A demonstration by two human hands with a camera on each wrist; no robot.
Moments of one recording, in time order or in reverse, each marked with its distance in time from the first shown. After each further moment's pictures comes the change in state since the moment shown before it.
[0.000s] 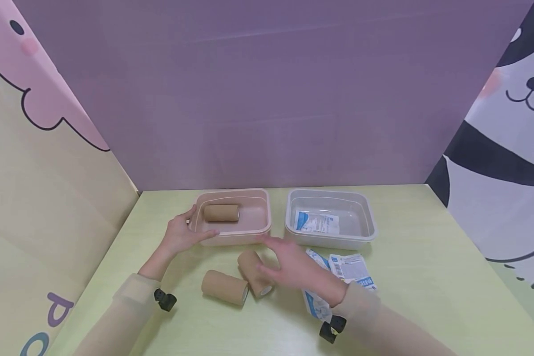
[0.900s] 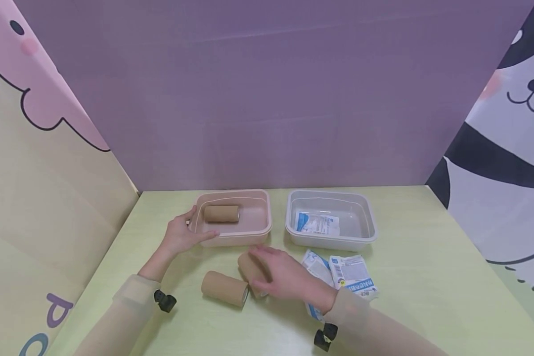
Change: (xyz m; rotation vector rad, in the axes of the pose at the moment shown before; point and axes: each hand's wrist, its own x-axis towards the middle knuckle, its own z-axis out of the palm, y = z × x) left_hand 0.000 0.001 0.000 -0.014 0.007 -0.008; right_hand 0.002 -0.009 0.022 -0.028 -0.114 0.038
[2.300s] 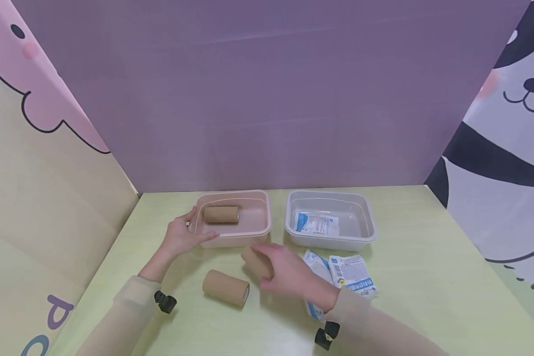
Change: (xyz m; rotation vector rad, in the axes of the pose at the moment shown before) left_hand -0.001 0.001 0.001 0.013 0.006 0.005; right_hand -0.002 -0.001 -0.006 0.036 0.075 0.076
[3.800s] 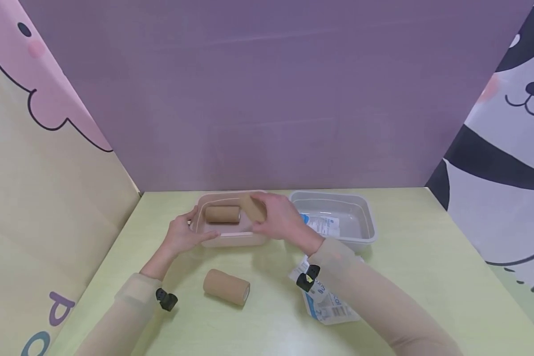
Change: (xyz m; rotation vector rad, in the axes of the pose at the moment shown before) left_hand 0.000 0.001 0.003 -0.033 -0.020 -0.009; right_hand 0.082 0.005 -0.063 -0.073 0.154 0.020
